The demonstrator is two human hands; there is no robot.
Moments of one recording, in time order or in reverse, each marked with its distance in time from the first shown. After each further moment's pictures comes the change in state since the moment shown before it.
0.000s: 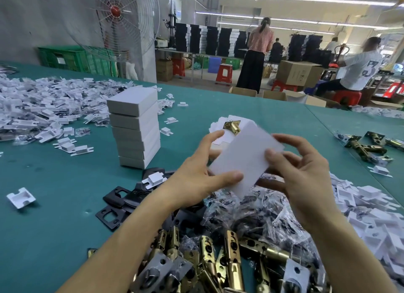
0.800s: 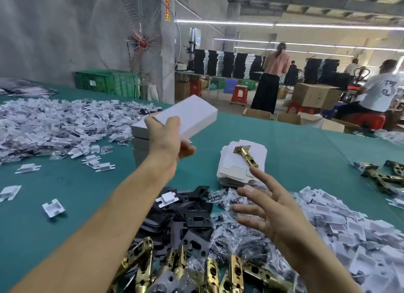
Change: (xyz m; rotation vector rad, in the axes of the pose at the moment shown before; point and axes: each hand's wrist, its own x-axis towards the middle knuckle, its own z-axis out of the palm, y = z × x) left_hand 0.036 0.058 -0.066 -0.526 0.863 -0.027; right_hand -0.013 -0.006 0.026 0.086 -0.227 0.329
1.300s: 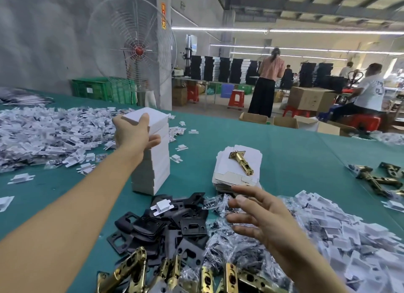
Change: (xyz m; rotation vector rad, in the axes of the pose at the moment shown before) left_hand 0.079 0.005 -0.034 0.230 0.295 0.045; right_hand 0.002 0.001 -0.007 -0.059 -0.087 0.017
